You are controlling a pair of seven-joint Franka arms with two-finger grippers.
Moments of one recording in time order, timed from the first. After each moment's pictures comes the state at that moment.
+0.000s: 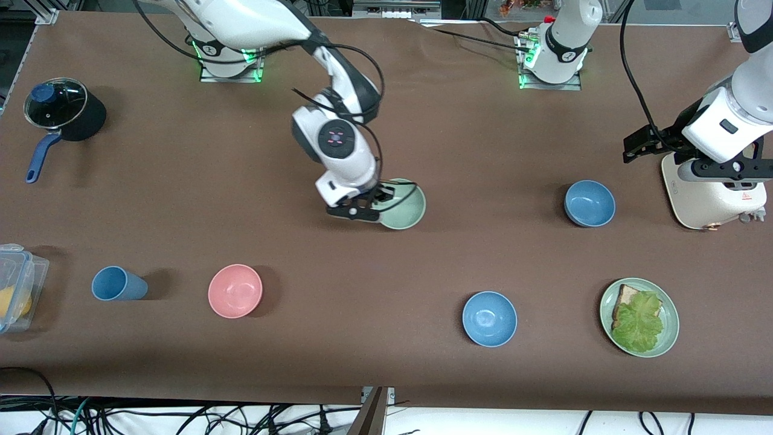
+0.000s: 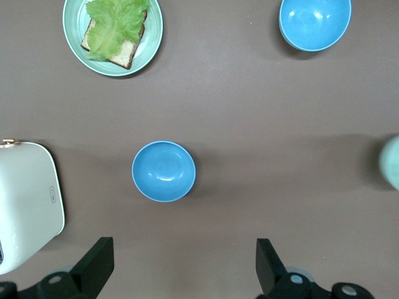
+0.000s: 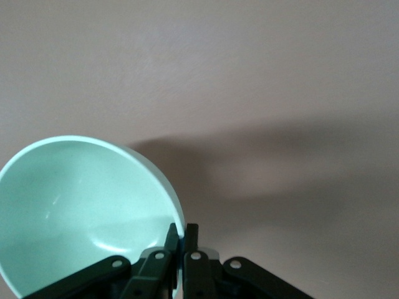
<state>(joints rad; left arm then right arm) -0.06 0.04 -0.01 -1.63 -0.01 1.57 -0.08 0.65 0.74 0.14 -1.49 0.03 2.28 0.92</state>
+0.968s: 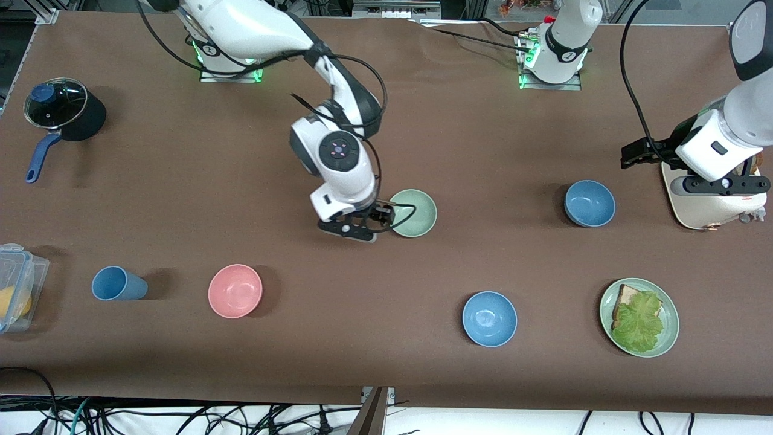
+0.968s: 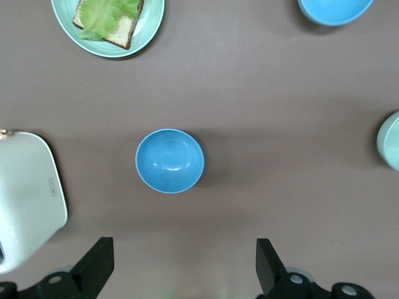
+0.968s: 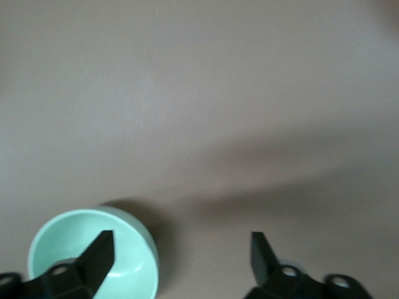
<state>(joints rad) -0.01 0.10 0.00 -1.63 -0.01 1.55 0.03 0.63 0.66 0.01 -1.37 0.01 2.11 0.90</state>
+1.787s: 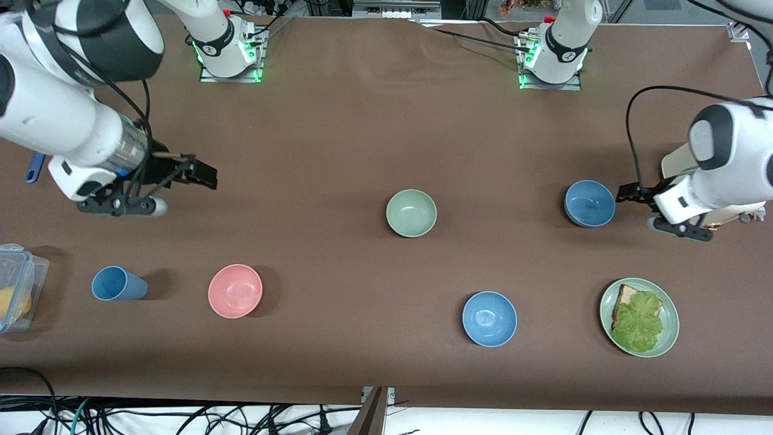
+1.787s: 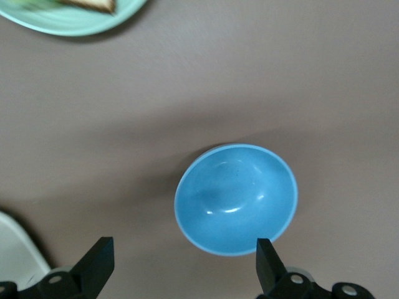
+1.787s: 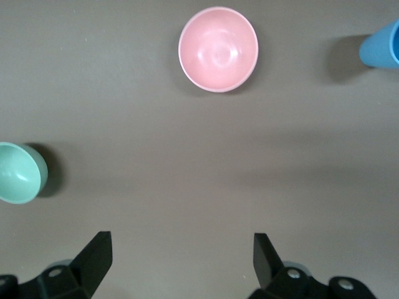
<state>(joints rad) 0.16 0.27 0.00 -2.03 -0.01 2.09 0.43 0.24 0.19 -0.02 -1.53 0.10 1.64 0.26</state>
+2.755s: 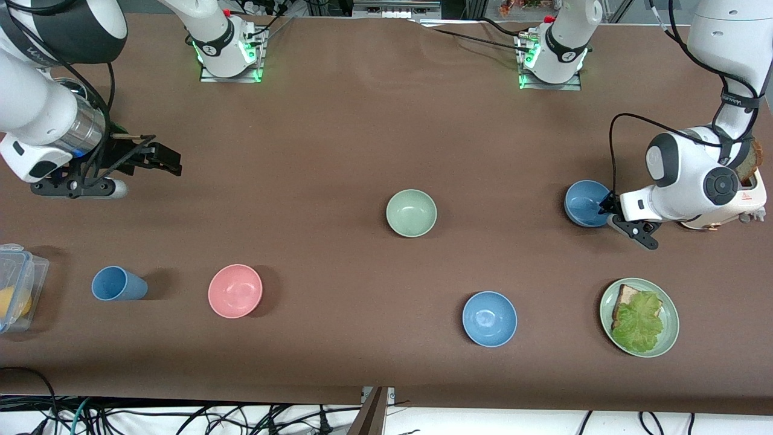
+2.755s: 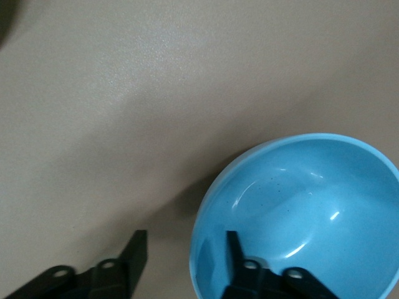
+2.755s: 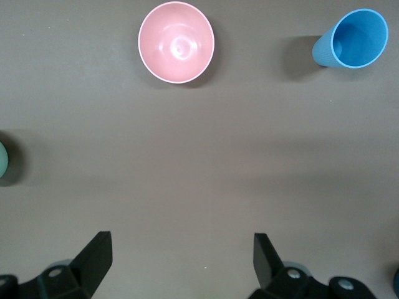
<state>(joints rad) 0.18 0.43 0.00 -2.11 -0.01 2.38 0.81 0.21 0.13 -0.07 -1.59 0.06 1.63 0.16</state>
